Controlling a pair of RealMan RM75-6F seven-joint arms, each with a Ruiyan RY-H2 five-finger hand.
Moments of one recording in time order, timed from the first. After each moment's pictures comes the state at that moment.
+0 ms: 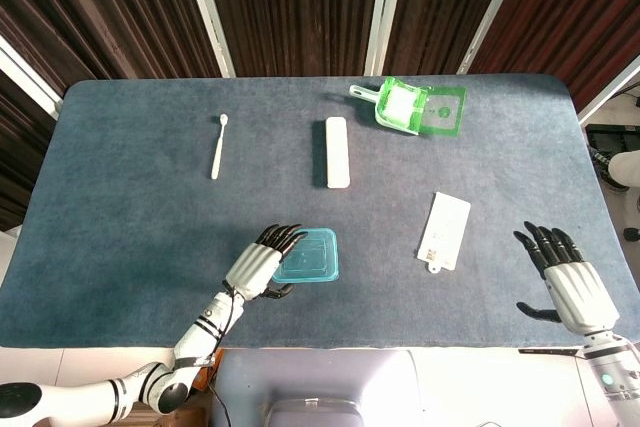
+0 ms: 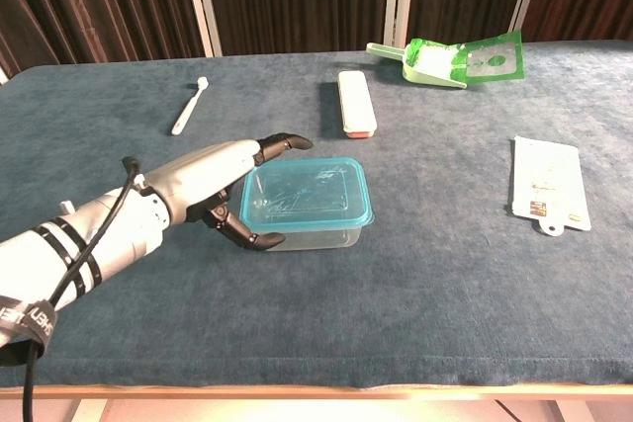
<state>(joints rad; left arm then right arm) -0.67 -1.80 -0.20 -1.36 1.35 0.93 0.15 0.17 -1.04 0.01 -1.59 -1.57 1.35 0.02</state>
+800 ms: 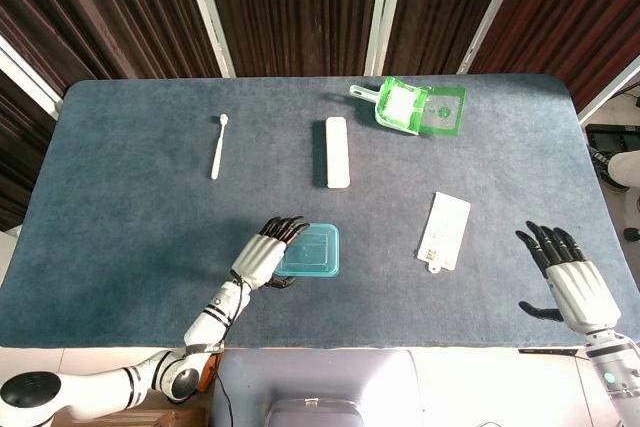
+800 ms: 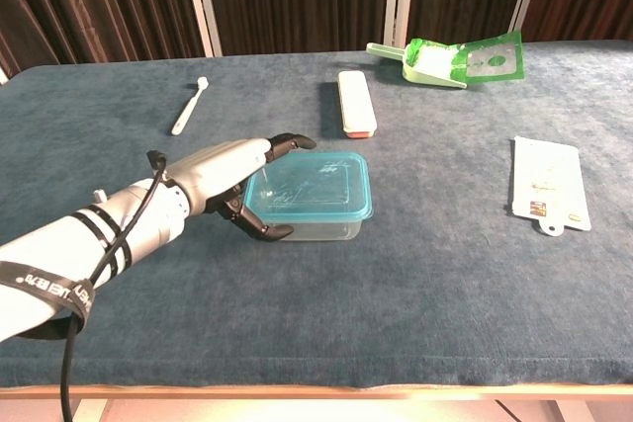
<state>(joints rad) -0.74 -1.85 -0.22 -1.25 1.26 0.90 0.18 0.17 -1.04 0.01 -1.57 -1.57 1.35 0.04</state>
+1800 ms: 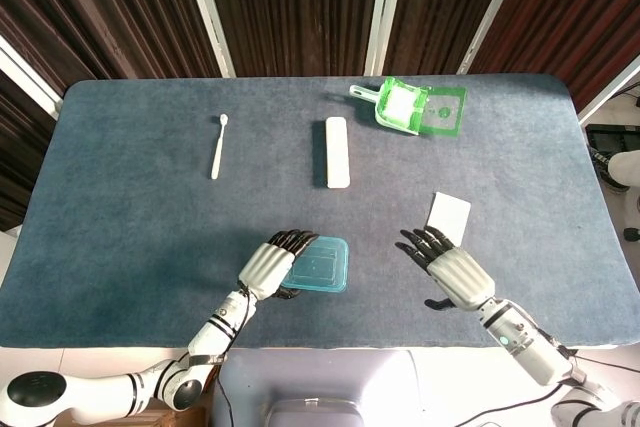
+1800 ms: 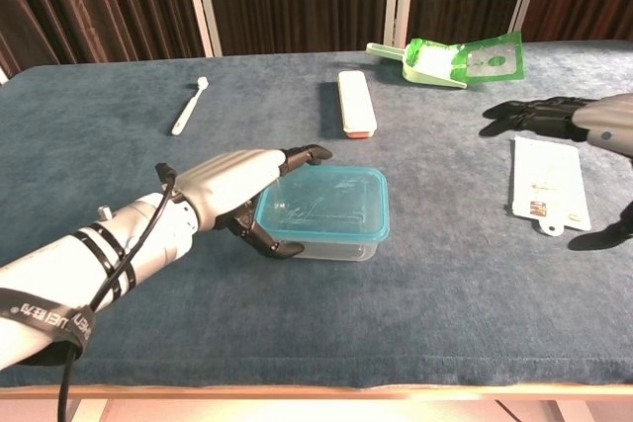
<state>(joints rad) -0.74 -1.86 -0.16 -1.29 1.28 0.97 0.23 0.46 -1.30 0.02 -1.47 -1.72 1.09 0.03</state>
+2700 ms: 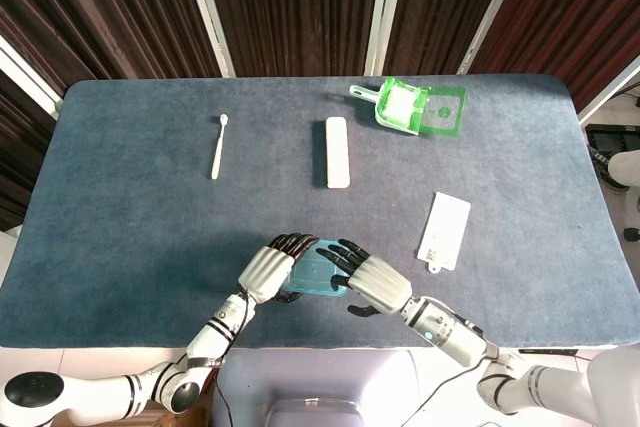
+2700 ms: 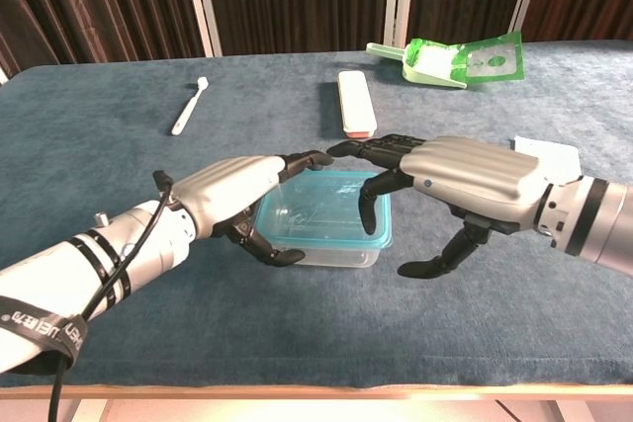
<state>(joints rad) -0.74 -1.85 -0.14 -1.31 1.27 0.95 0.23 0.65 -1.63 0.00 -1.24 -1.79 1.10 0.09</state>
